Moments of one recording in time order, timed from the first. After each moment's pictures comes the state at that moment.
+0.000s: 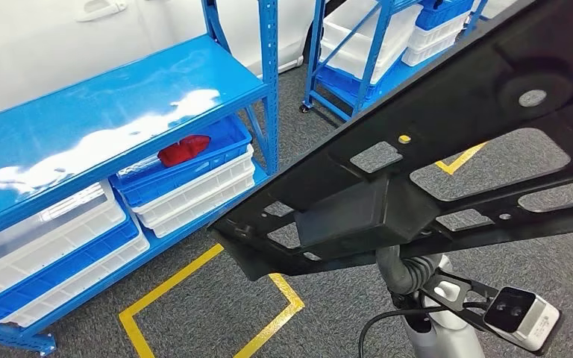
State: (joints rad) left arm -0.09 -0.03 1.12 -0.23 -0.88 0.01 -0.26; right arm -0.21 -0.02 0.26 -1.87 -0.16 0.49 -0.67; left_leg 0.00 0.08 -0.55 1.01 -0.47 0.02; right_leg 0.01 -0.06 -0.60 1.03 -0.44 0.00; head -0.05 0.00
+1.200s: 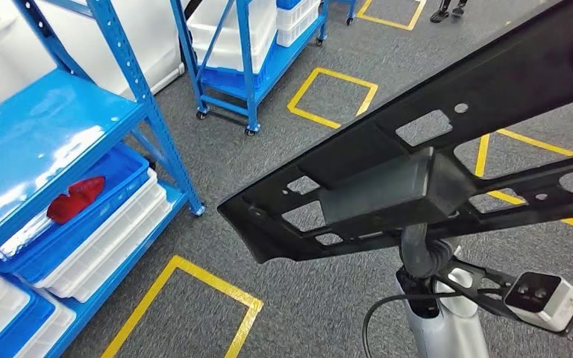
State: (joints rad) left arm -0.09 -0.03 1.12 -0.23 -0.89 0.04 -0.24; right arm -0.24 0.05 0.14 -1.84 -0.20 0.57 -0.67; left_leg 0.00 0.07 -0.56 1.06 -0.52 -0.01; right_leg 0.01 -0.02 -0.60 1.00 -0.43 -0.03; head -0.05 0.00
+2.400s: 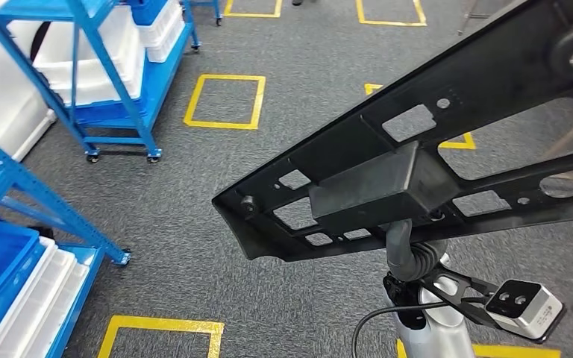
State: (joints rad) left arm -0.08 0.01 1.16 -0.23 -0.89 0.03 -0.28; right arm -0.21 0.06 0.22 -1.85 -0.17 0.45 -0.67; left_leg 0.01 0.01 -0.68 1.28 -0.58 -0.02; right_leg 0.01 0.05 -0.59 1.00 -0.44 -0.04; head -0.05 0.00
